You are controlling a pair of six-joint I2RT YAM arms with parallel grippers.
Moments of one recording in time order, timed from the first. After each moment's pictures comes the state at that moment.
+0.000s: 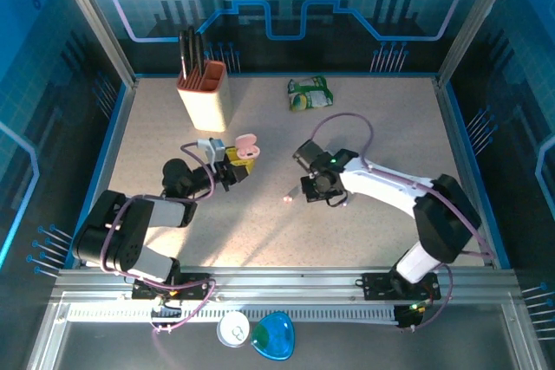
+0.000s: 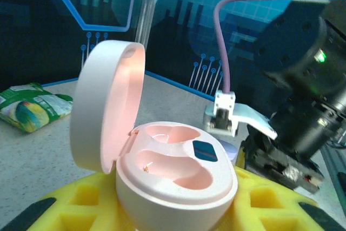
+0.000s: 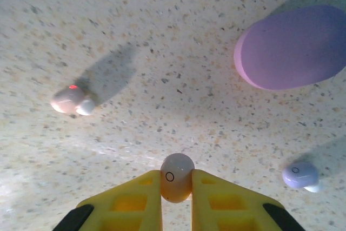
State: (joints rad) left arm -0.20 1.48 0.31 1.28 0.84 -0.31; right arm 0.72 1.57 1.05 -0.76 0.06 0.57
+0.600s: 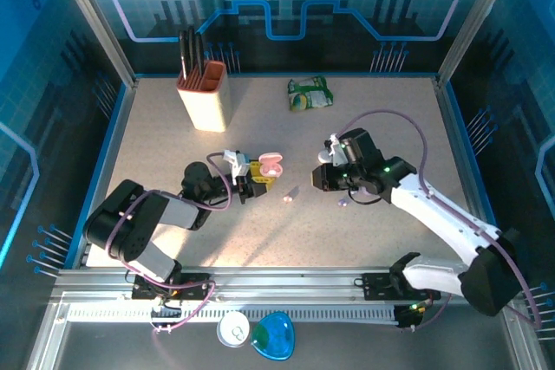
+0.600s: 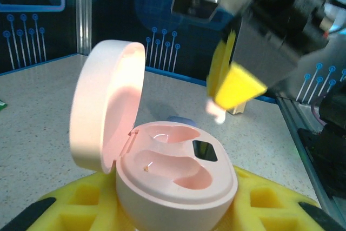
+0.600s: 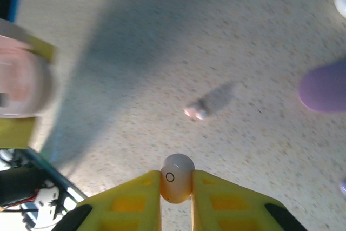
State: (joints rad) left arm -0.39 1.57 0.34 1.28 0.85 -0.17; right arm 0.56 1.18 0.93 -0.60 -0.32 0.50
